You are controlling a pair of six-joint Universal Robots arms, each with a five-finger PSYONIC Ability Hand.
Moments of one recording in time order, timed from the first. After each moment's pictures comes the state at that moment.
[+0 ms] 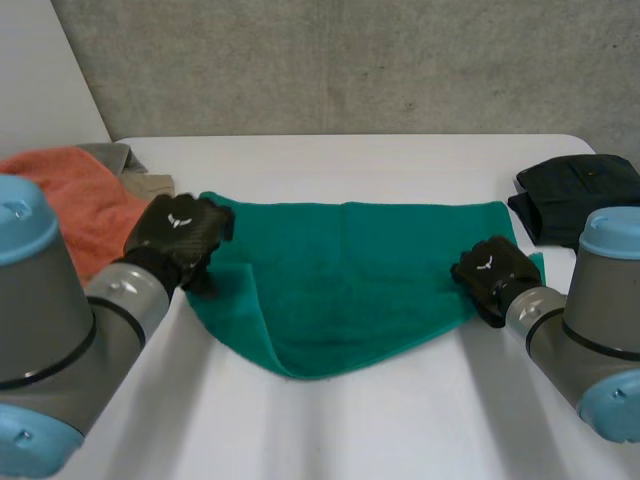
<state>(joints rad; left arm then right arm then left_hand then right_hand) 4.23 -1.75 -1.67 3.20 -1.59 3.46 1.90 -1.13 1.68 -0.12 1.47 2.30 0.60 0.60 0.60 0.60 0.41 1.06 1.18 1.19 1.19 0.98</state>
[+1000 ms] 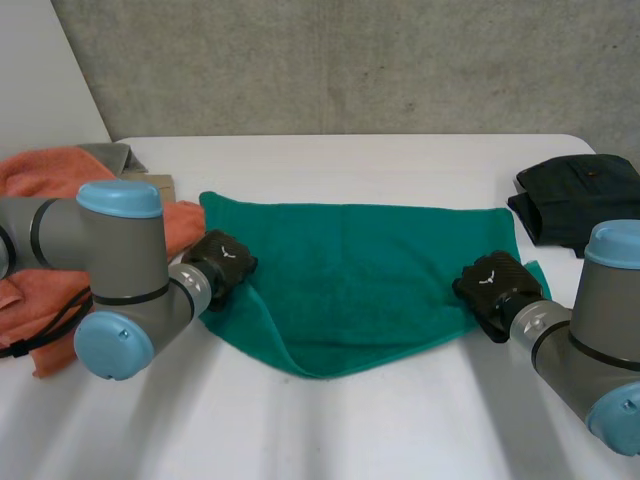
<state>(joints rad) 4.28 -2.27 -1.29 3.06 -1.50 3.92 1.87 -1.13 1.72 -0.12 1.44 2.30 1.15 1.19 1.17 1.19 0.97 1.06 1.18 1.19 1.19 0.98</state>
